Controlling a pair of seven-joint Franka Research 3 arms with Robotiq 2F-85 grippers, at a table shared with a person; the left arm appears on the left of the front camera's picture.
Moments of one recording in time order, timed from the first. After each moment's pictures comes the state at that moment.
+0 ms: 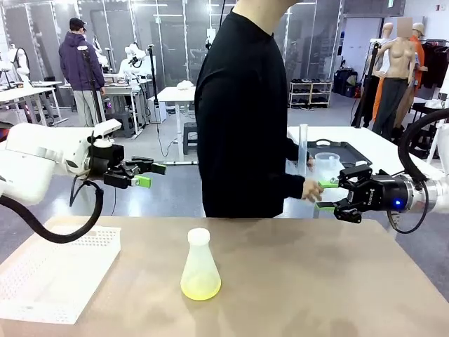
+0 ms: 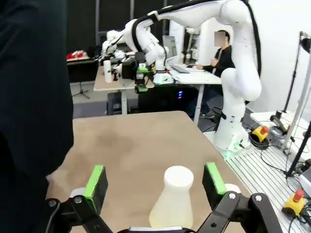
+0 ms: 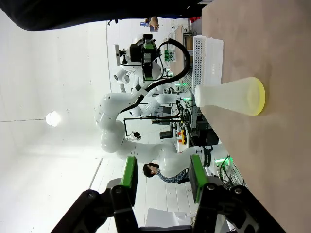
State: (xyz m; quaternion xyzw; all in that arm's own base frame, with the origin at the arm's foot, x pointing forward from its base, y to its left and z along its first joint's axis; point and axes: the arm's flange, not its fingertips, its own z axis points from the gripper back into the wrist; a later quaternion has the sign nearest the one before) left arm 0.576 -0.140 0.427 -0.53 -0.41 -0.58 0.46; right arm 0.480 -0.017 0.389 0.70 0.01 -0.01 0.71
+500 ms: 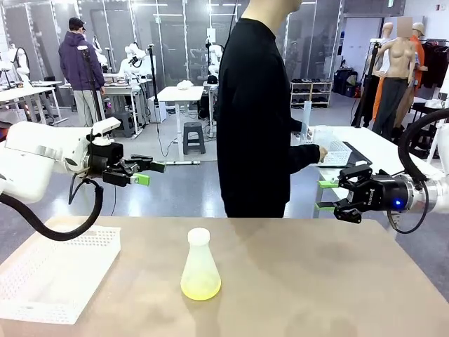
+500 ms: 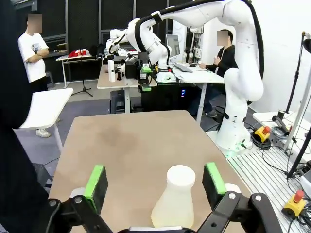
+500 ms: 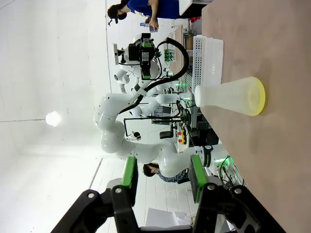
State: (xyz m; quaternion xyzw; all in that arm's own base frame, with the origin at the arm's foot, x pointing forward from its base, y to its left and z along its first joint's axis) left arm 0.576 -0.135 0.435 -0.52 -0.42 -0.58 0.47; right arm 0.480 -0.017 0.389 0.70 0.01 -0.01 0.71
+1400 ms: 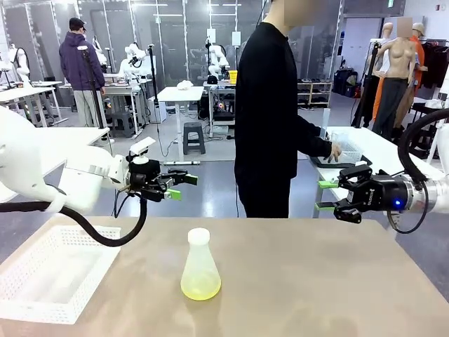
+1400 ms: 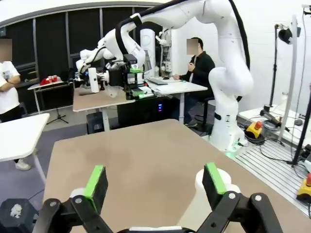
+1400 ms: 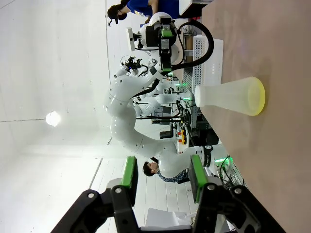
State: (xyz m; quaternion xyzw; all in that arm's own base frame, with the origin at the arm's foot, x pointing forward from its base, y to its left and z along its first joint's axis) left arm 0.631 -0.217 0.365 -0.58 -0.40 -0.60 0.38; right arm 0.480 -0.017 0.389 0.70 0.01 -0.01 0.71
